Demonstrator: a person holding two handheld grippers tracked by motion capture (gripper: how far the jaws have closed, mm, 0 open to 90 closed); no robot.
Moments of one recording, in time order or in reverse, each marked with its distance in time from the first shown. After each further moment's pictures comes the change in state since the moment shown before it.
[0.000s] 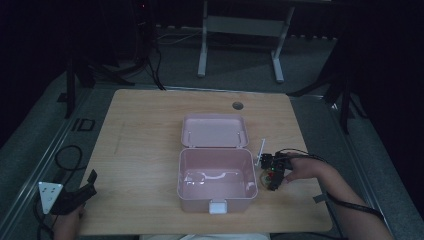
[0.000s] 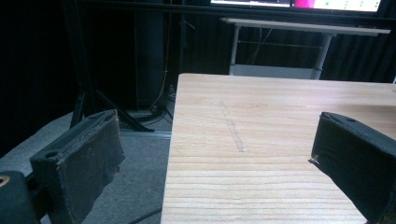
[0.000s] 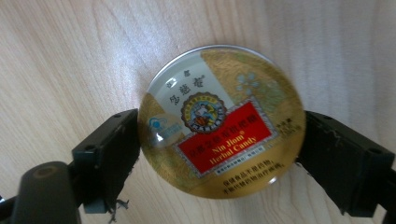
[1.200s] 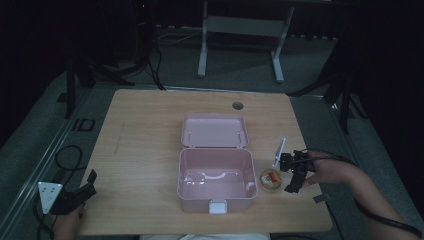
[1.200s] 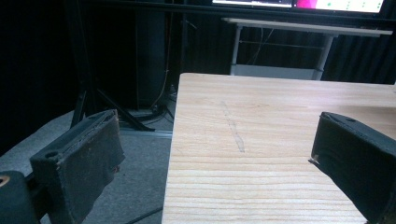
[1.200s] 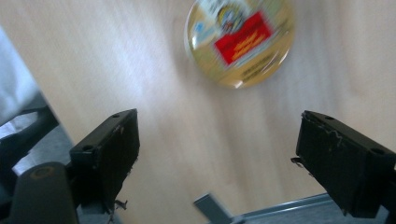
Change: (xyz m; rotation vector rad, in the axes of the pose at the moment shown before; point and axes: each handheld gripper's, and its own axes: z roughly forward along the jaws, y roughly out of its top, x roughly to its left) left arm 0.000 0.000 0.000 0.002 0.004 -0.008; right arm 0.030 -0.045 -0.059 -0.033 -0.084 -0.009
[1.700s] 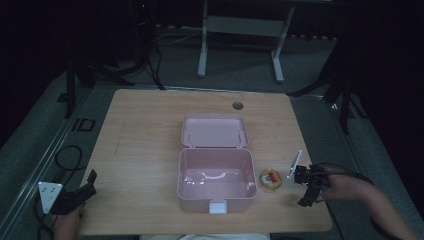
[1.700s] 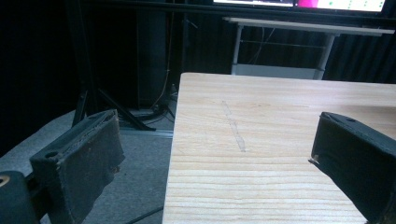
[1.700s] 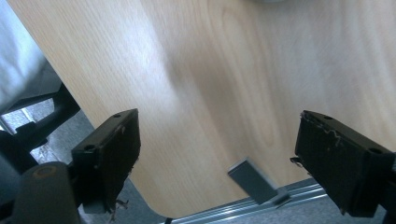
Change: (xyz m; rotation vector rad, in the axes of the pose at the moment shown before) left arm 0.000 0.000 0.000 0.003 0.005 0.002; right arm 0.013 -0.047 0.022 0.023 0.061 0.105
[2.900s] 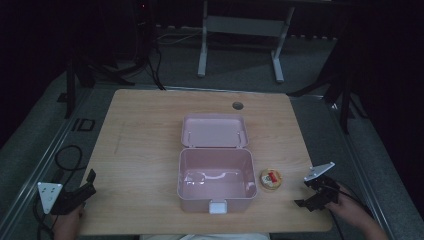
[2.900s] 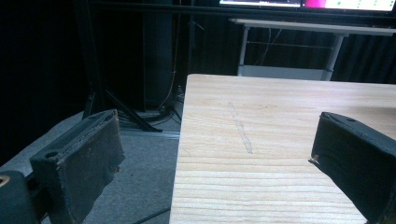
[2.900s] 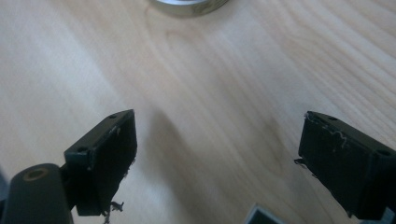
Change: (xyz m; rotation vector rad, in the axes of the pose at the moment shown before) left arm 0.000 0.000 0.000 -0.007 0.029 0.009; right arm -0.004 -0.065 0.053 -0.470 -0.041 0.248
